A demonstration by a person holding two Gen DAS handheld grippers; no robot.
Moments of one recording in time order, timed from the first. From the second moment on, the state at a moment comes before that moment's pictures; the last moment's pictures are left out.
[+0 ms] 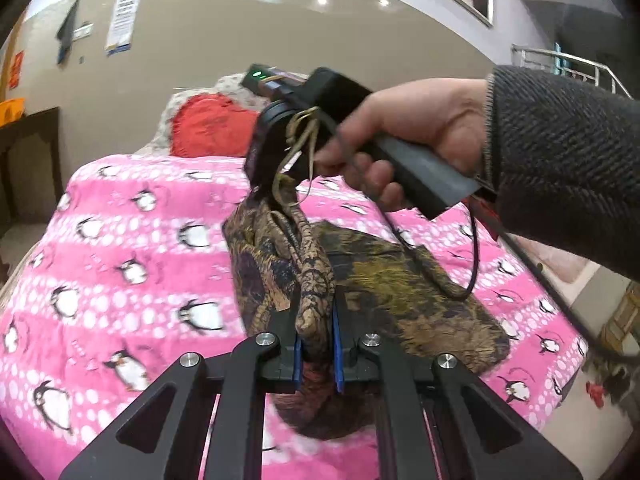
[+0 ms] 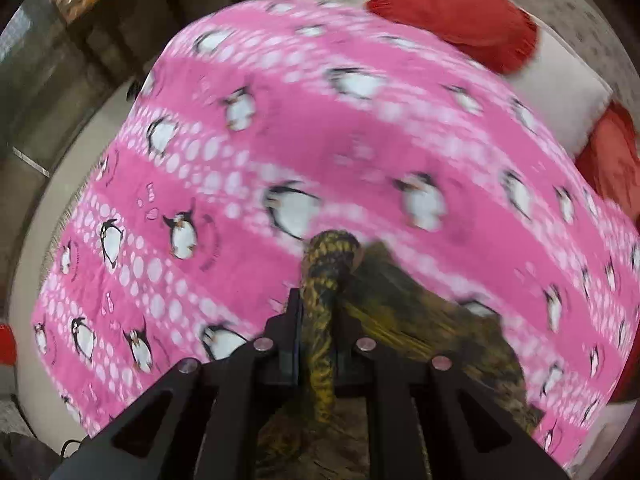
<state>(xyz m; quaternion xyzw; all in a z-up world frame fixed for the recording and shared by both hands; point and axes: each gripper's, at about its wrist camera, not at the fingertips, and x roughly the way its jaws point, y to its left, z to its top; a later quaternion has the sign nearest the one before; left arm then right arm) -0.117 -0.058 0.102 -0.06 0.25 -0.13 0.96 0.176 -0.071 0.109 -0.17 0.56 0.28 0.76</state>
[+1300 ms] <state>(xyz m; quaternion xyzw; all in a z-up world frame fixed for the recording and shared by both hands) -0.074 -0.122 0.046 -0.08 0.40 -0.18 0.89 0.058 -0.340 0.110 -0.09 0.42 0.38 0.82</state>
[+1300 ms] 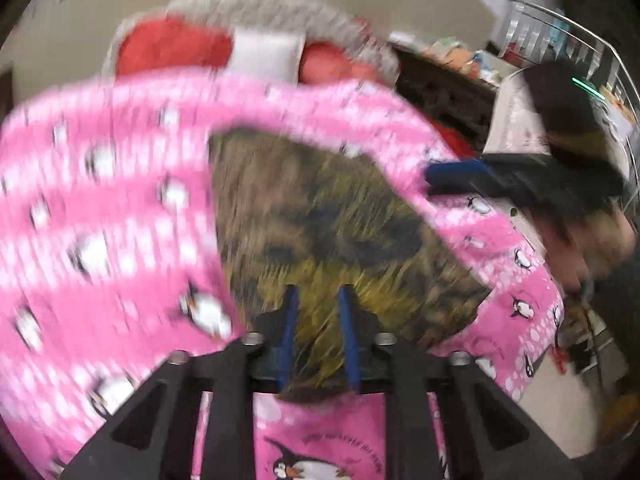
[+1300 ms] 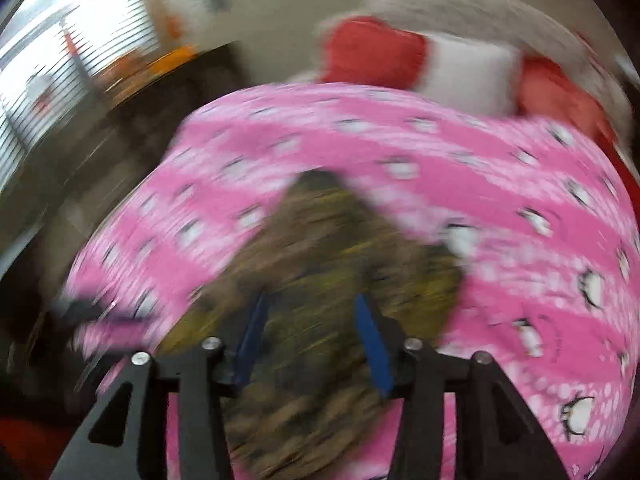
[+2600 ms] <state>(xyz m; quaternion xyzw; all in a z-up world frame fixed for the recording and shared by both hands) 0.138 -0.128 0.009 -0.14 0.41 -0.05 0.90 0.150 -0.344 0.015 0.07 0.44 0.04 0.89</state>
